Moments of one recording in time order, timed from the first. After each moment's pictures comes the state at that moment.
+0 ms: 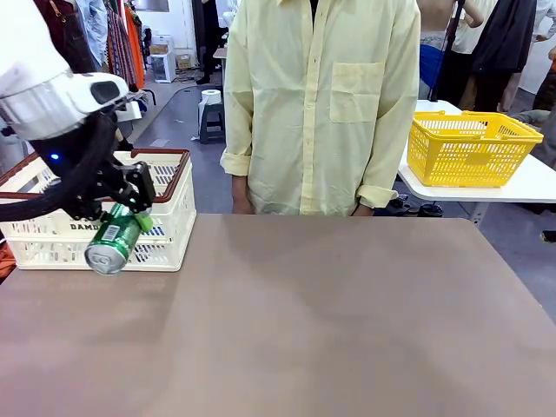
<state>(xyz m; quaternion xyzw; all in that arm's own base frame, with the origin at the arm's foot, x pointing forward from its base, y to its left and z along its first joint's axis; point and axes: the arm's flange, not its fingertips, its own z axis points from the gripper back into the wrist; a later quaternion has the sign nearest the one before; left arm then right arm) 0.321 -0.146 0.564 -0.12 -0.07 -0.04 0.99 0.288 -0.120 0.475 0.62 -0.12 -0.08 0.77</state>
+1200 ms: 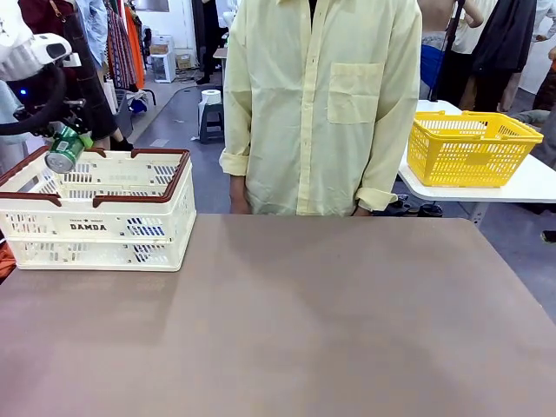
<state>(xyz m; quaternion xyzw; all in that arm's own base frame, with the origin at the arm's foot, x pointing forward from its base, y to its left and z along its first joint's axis) 0.585 0.054 0.570 -0.05 -0.16 -0.01 0.99 0.288 -0.120 0.475 0.62 -0.12 -0.08 0.77</state>
